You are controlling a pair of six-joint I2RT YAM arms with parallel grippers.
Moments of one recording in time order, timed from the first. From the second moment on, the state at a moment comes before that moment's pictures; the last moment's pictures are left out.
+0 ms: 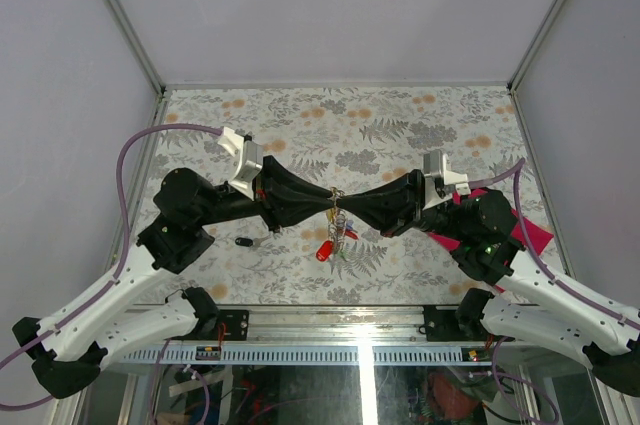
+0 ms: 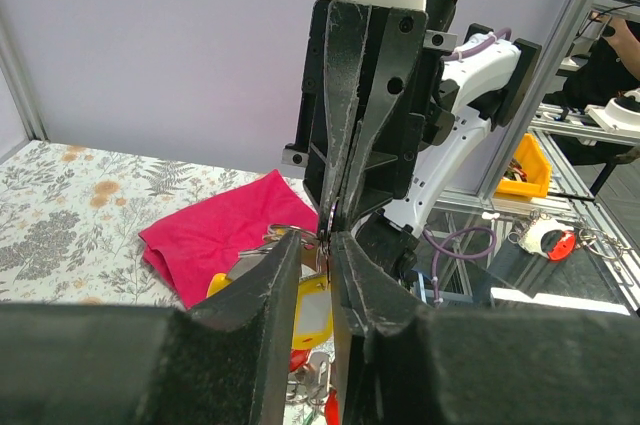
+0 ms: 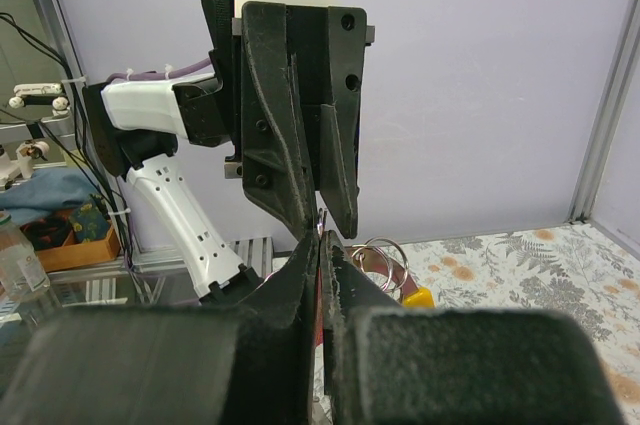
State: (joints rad) left arm -0.81 0.84 0.96 0.16 0.63 -0.30; right arm 0.93 0.80 0.77 0.49 -0.46 0.26
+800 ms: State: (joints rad) left arm -0.81 0.84 0.99 0.09 0.65 -0.26; right arm 0.93 0.81 0.77 0.49 -0.46 0.27
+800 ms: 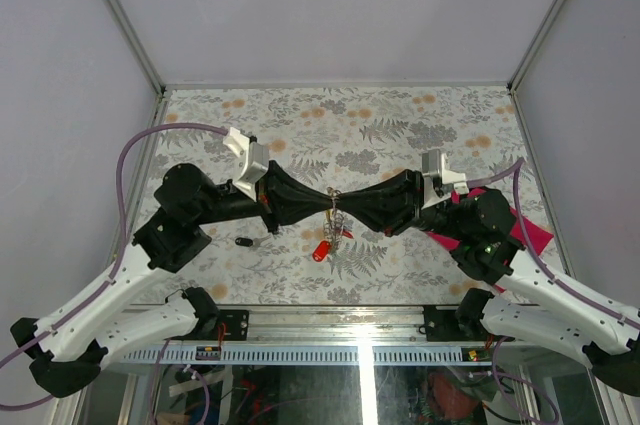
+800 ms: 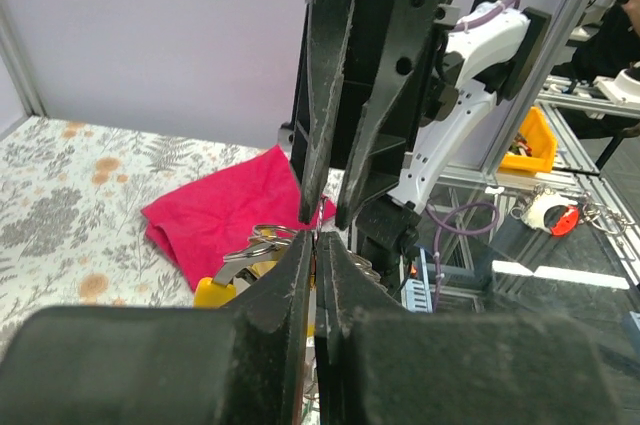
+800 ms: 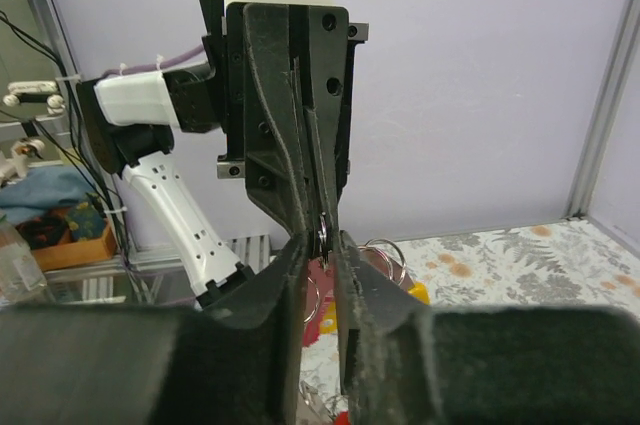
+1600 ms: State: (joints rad) left arm -0.82 1.16 1.62 -0.94 0.49 0.20; right arm 0.93 0.70 0.83 0.00 -0.40 0.04
